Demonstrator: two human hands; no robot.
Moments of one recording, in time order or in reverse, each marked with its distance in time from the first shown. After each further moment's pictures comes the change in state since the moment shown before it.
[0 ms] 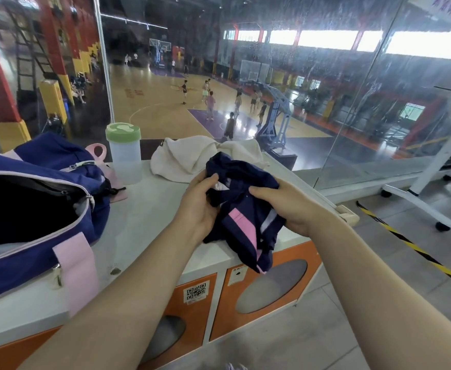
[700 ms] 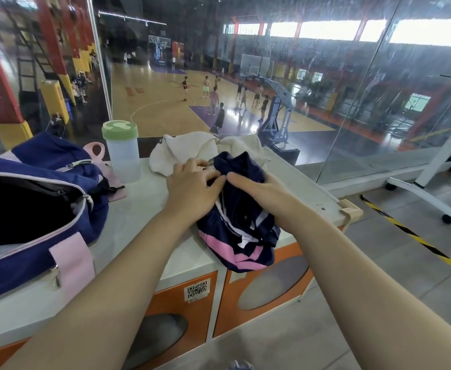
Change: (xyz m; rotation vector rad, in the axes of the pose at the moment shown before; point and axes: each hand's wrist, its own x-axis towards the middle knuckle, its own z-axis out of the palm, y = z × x) left_hand 0.003 0.028 -0.002 1.864 0.193 0.459; right_hand 0.016 0.005 0.021 -0.031 0.100 -0.081
